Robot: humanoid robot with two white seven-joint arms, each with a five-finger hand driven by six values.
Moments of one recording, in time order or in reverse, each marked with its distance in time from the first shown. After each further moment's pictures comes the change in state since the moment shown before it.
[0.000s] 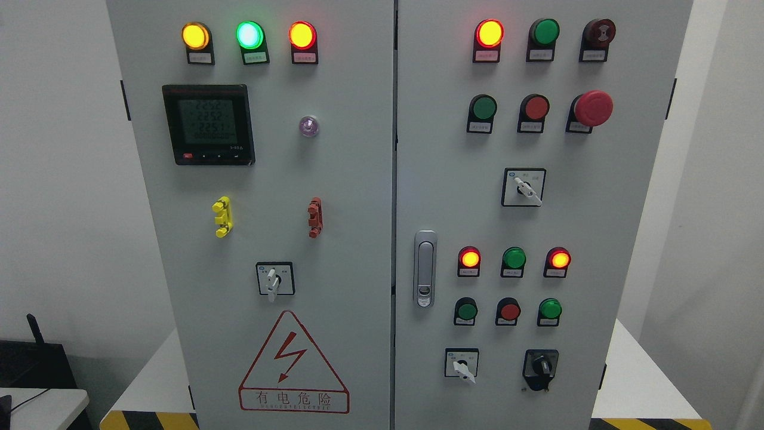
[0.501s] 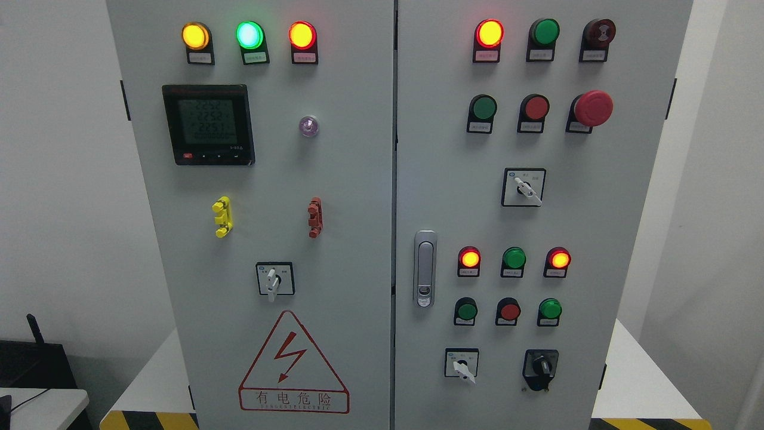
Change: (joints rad) left arm 0.002 0.000 0.000 0.001 0.014 0.001 -0.008; right arm 0.000 0.000 0.000 0.000 0.000 0.000 0.000
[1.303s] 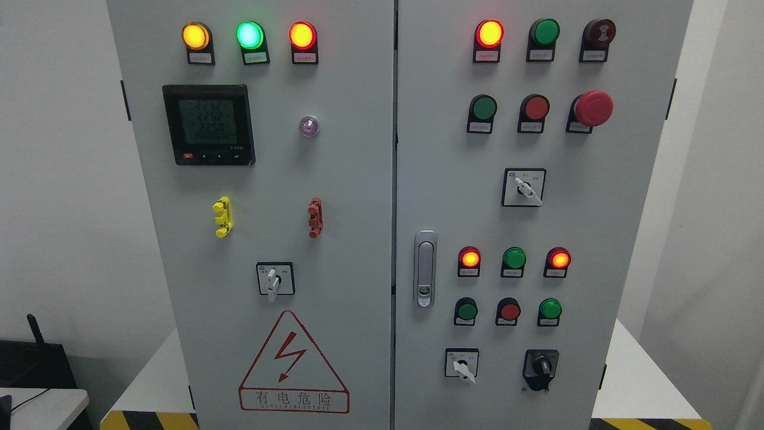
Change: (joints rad) left arm 0.083 0.025 0.136 -0.153 -0.023 0.000 0.011; right arm 0.000 0.000 0.000 0.000 0.000 0.000 0.000
